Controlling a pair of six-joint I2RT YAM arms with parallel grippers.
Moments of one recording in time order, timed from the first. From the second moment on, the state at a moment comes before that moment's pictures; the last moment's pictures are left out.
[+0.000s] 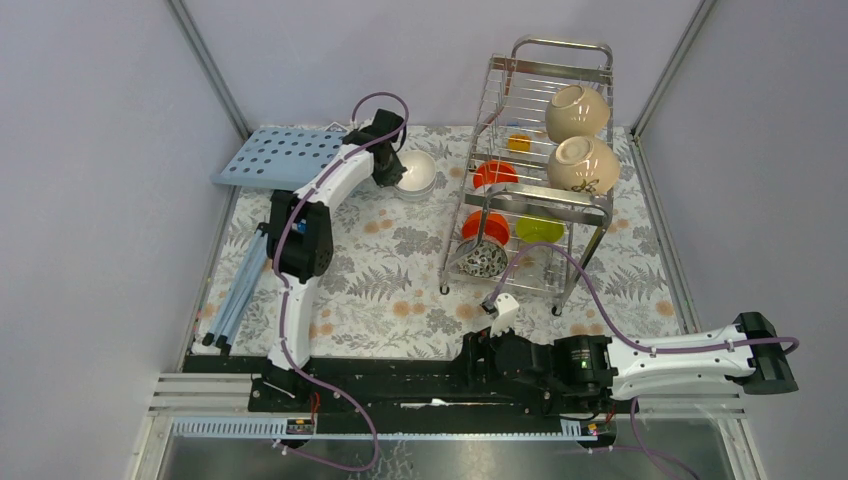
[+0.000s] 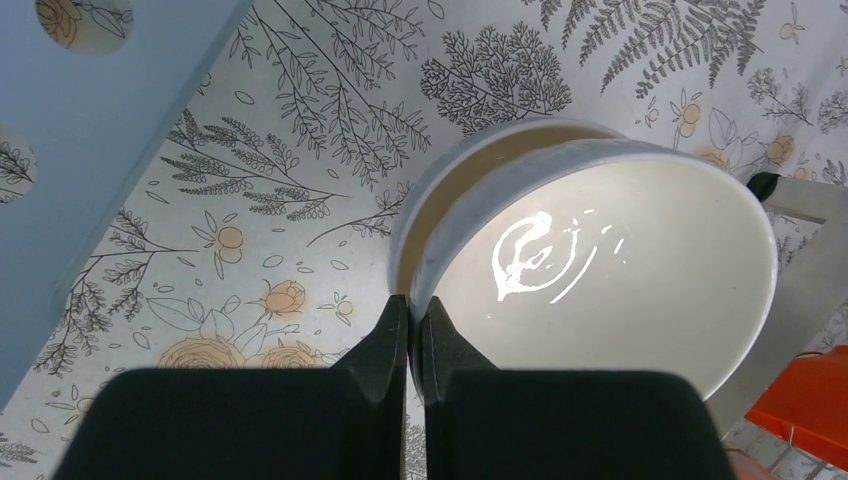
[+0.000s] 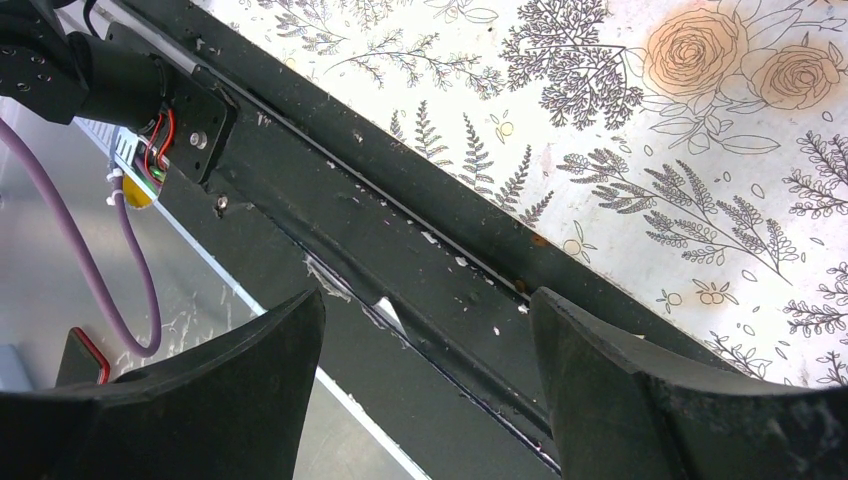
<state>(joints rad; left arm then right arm) -0.37 2.24 2.00 -0.76 -0.18 -0.80 1.56 0.80 0.47 -0.36 0.48 0.97</state>
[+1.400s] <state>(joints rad) -0.37 2.22 2.04 -0.76 -0.22 -0.76 1.56 0.78 0.46 -0.37 0.48 0.98</state>
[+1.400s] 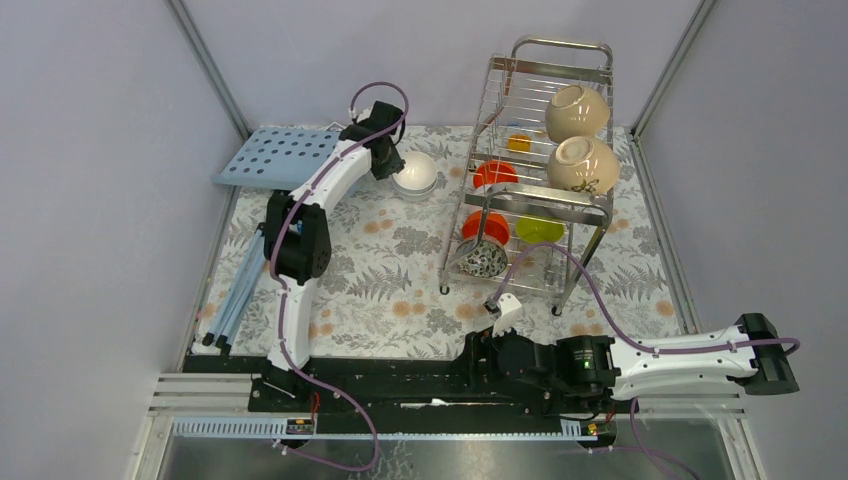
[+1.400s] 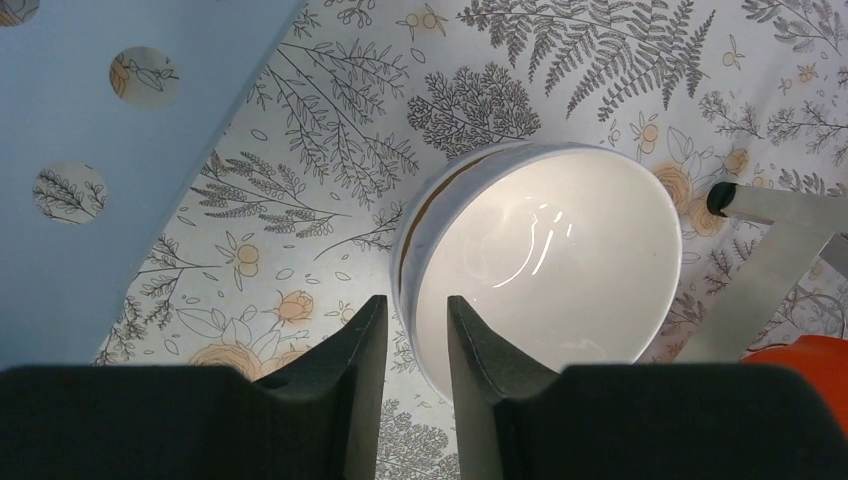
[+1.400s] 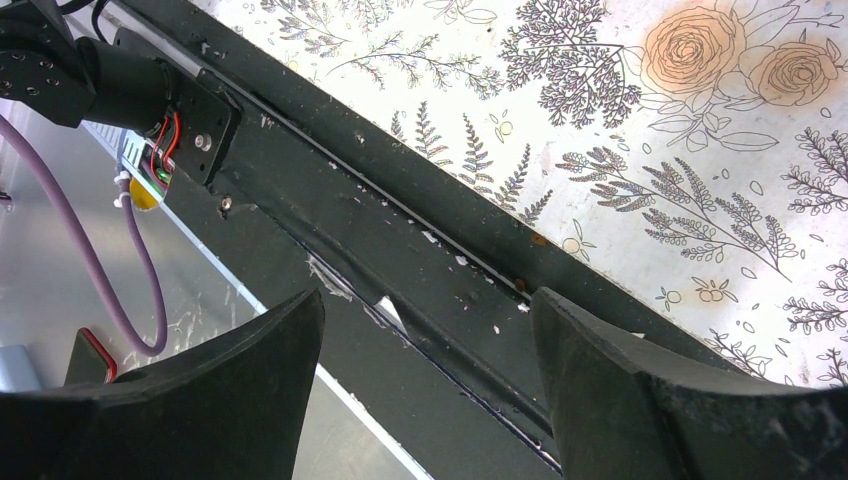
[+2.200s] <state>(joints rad) -0.37 2.22 2.04 -0.77 -0.22 -0.72 1.56 0.78 0.46 -0.37 0.48 0.98</state>
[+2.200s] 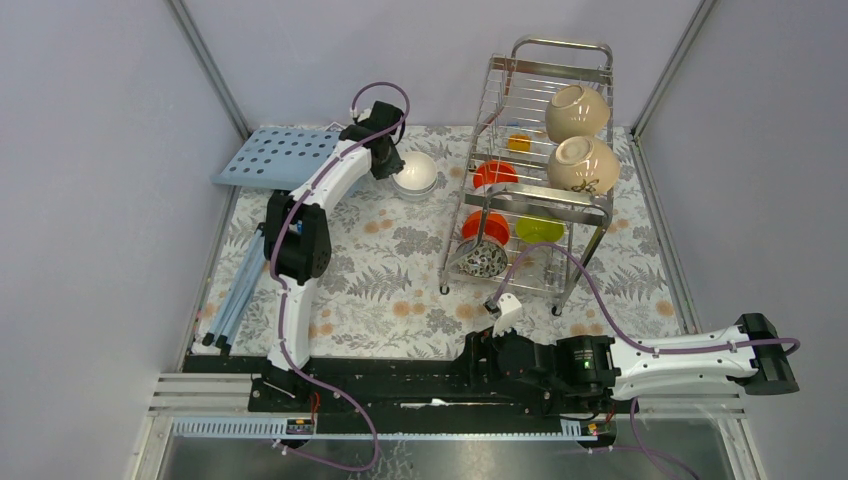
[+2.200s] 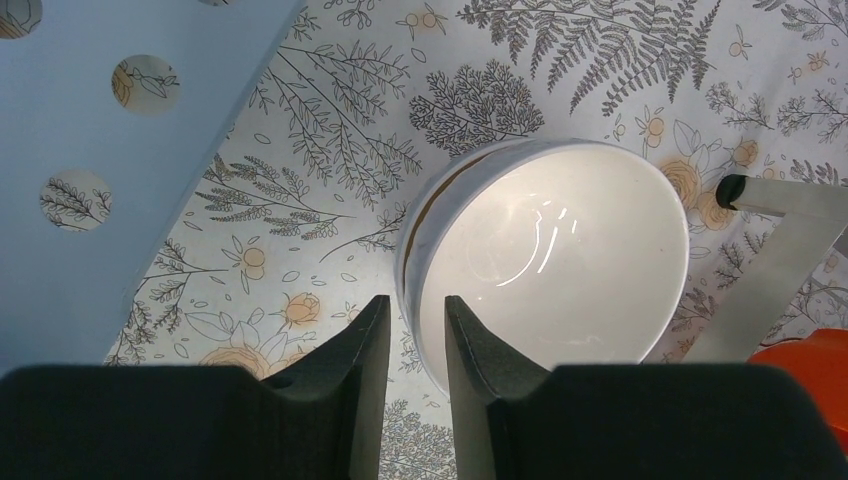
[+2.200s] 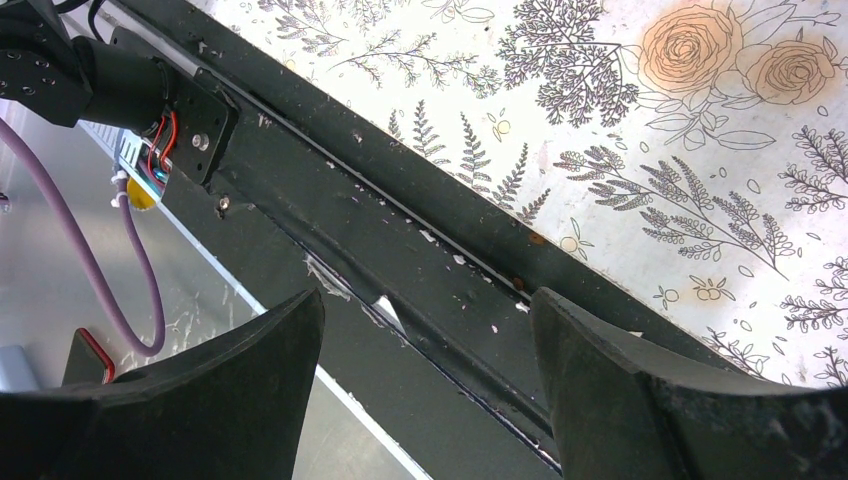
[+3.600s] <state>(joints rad) -0.37 2.23 2.02 -0.75 -0.18 -0.71 1.56 0.76 0.45 -0.39 0.49 1.00</state>
